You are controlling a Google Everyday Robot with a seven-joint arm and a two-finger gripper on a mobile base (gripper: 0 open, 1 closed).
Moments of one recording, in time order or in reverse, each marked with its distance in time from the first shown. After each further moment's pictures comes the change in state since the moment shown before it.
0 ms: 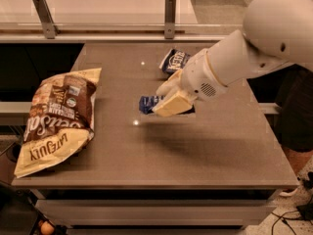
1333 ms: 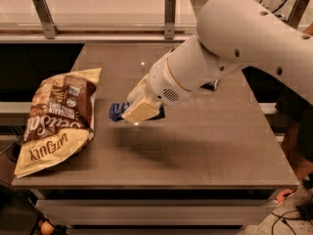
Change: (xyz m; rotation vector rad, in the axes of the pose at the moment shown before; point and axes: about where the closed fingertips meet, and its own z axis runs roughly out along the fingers) arm -0.048 0.029 0.048 -0.043 0.012 -0.024
